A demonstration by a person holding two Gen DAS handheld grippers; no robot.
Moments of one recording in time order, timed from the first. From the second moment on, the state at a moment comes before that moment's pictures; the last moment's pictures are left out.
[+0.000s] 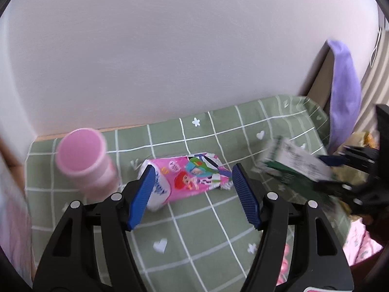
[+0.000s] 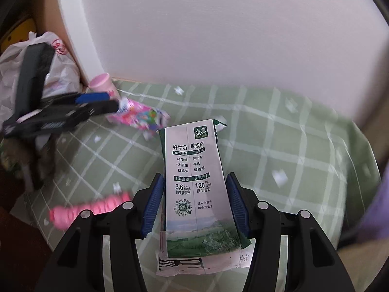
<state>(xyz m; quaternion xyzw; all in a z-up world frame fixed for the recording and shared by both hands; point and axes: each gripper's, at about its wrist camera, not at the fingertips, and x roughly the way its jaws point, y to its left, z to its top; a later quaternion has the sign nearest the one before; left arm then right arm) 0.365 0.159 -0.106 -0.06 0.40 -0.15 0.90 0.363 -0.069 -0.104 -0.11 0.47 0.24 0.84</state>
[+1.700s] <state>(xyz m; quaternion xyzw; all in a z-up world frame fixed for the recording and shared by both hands) 0.322 0.096 -0.094 -0.04 0.45 -0.17 0.87 0.357 -0.092 -0.125 -0.06 0.51 0.22 0.83</state>
